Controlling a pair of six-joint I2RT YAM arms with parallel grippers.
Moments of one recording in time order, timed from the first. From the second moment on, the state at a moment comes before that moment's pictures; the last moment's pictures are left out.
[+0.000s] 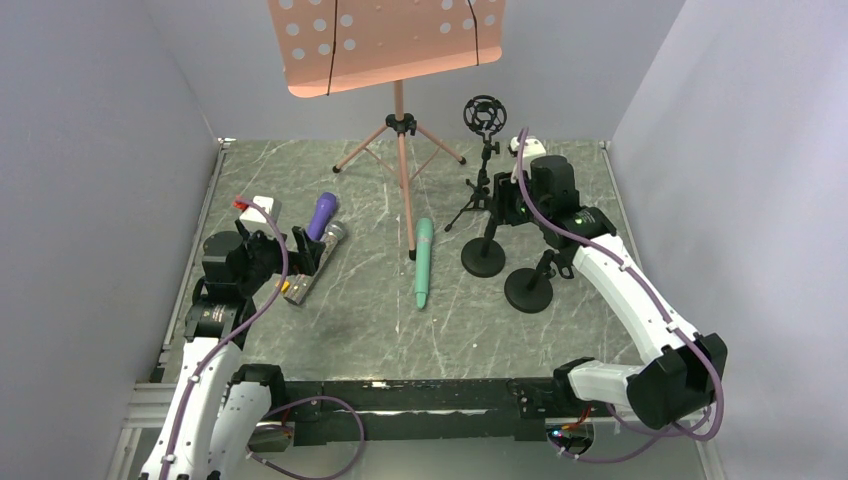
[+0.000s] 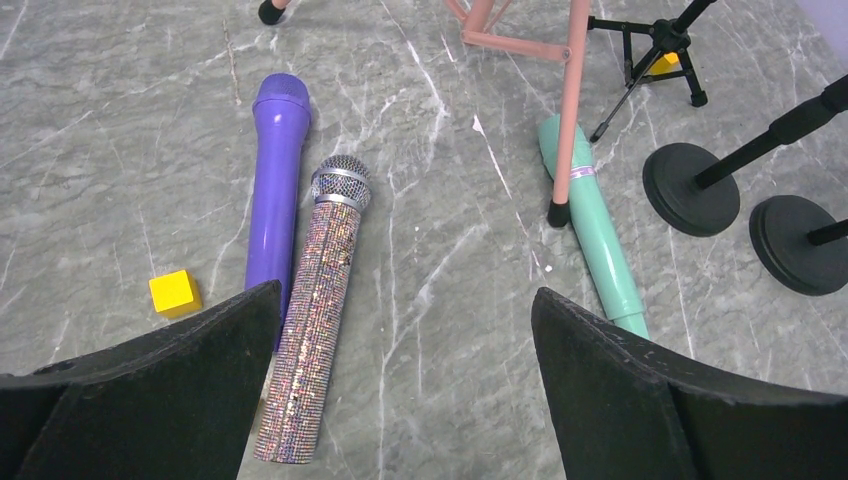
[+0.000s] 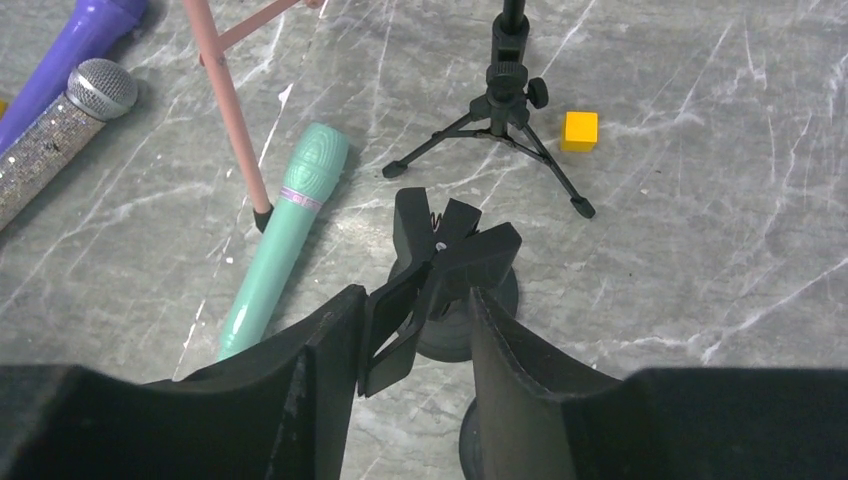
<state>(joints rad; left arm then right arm) -0.04 0.65 0.64 -0.29 0.32 -0.12 0.36 1.24 1.15 -0.46 -0.04 0.11</state>
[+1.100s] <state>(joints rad) -0.71 1.06 0.57 0.34 0.37 -0.20 -0.10 1.00 1.03 -0.45 -0.78 -0.14</state>
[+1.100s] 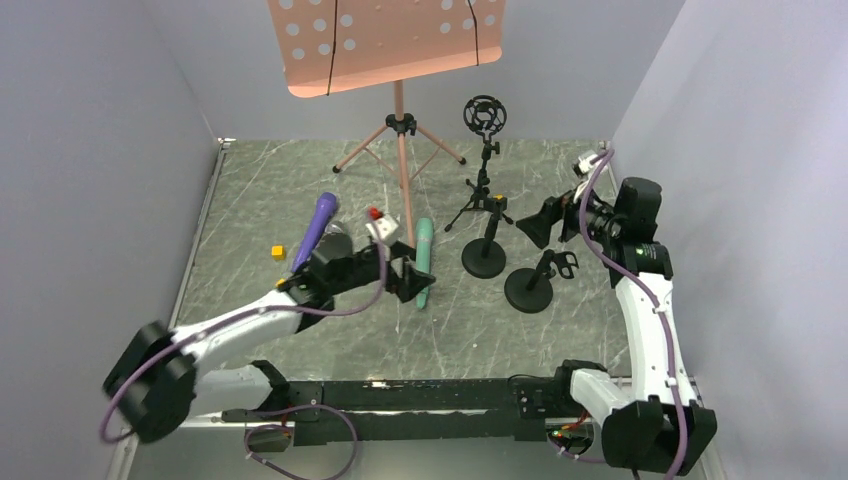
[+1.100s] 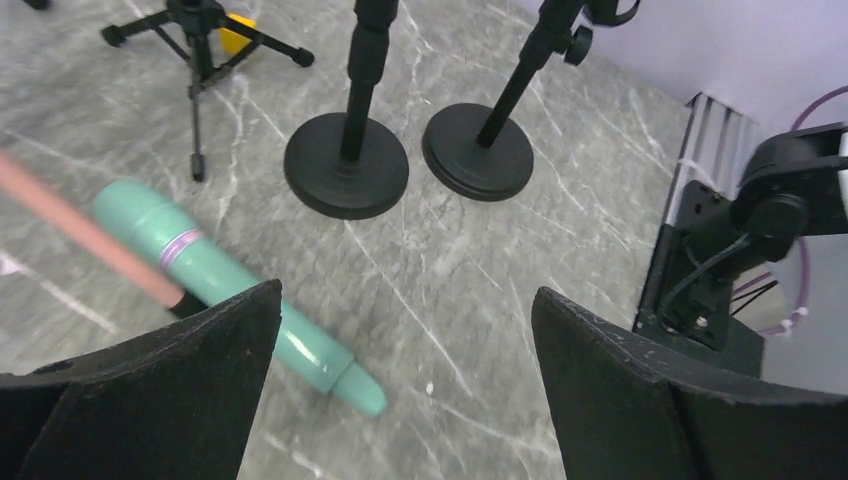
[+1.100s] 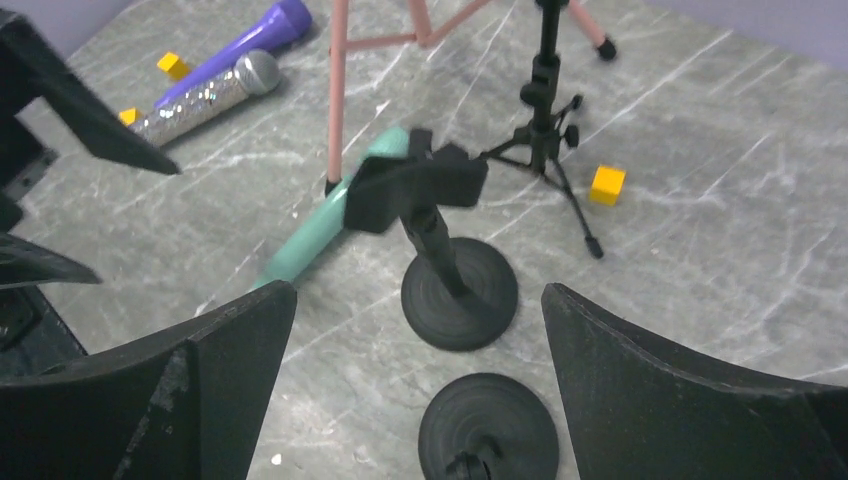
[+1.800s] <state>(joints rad) -0.91 1.93 1.02 0.98 0.07 -0.07 -0.21 1.00 0.85 -0.37 -0.91 -0.16</state>
